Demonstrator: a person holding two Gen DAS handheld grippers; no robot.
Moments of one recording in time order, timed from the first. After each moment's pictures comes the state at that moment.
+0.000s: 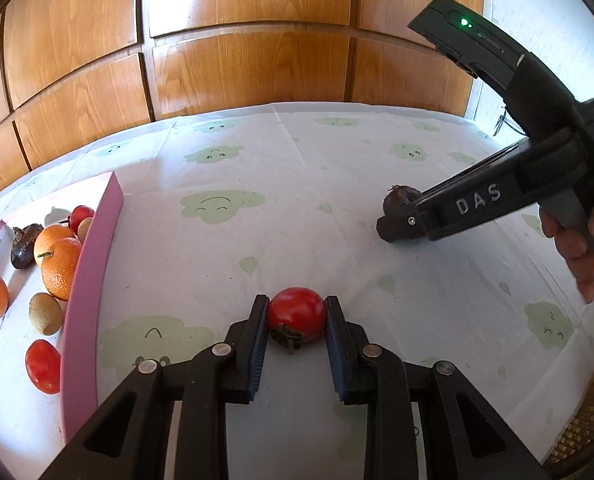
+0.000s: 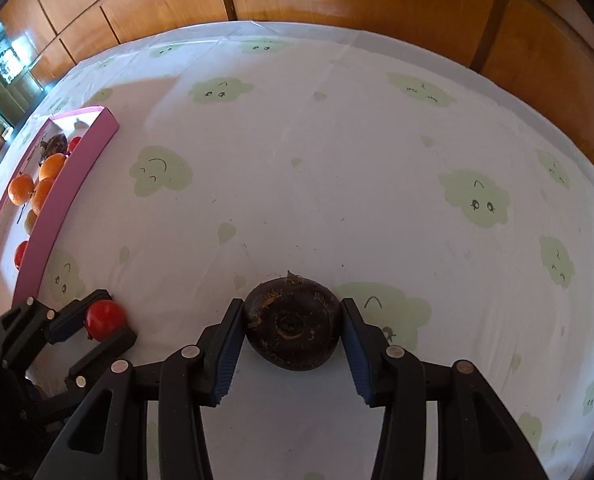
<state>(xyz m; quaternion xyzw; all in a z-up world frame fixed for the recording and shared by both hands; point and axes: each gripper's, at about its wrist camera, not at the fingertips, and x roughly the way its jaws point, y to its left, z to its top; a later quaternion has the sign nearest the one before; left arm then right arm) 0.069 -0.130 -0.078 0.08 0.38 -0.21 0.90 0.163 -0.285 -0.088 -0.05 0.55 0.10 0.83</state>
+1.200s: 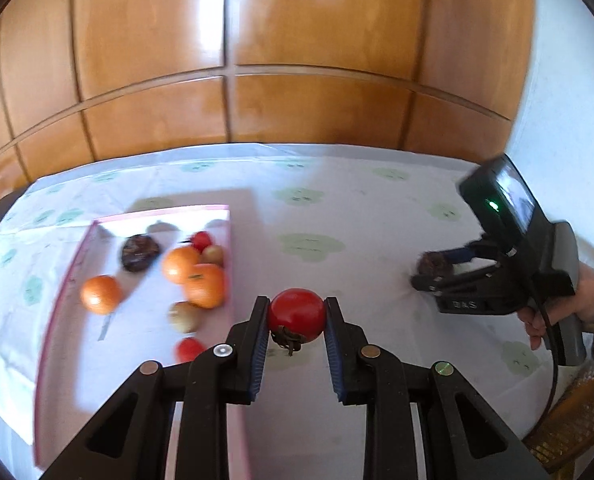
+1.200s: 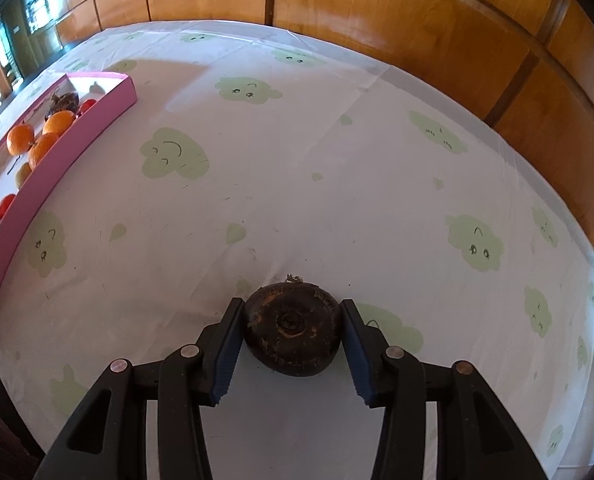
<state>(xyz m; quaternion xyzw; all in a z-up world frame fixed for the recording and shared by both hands) 0.055 -0.055 0.005 0.03 0.38 -0.13 0.92 0.139 -0.244 -0.087 -0.15 0.51 0.11 0.84</state>
